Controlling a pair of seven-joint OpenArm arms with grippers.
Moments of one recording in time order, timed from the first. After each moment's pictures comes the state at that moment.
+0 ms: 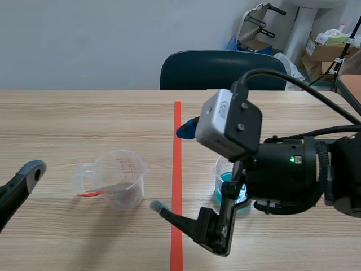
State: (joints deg) left arm 61.6 -41.0 -17.7 119.1 -12.4 -12.2 -30.3; right arm -8.6 30.0 -23.9 103.6 -4.2 43.8 10.5
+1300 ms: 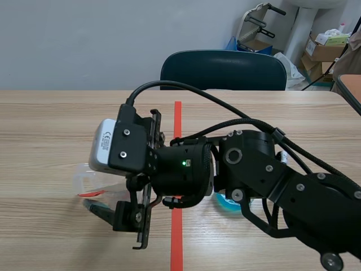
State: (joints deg) left arm 73.8 -46.1 -29.0 98.7 -2.5 -20.4 -59.7; right arm 8.7 16.2 -43.5 85.8 -19.4 36.9 18.5
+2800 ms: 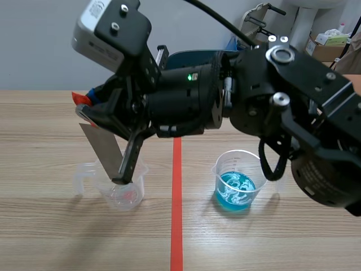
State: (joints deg) left arm 73.2 -46.1 -29.3 102.1 4.0 -23.2 -64.1; right arm 13.0 15.7 -36.5 101.5 9.1 42.5 -11.2
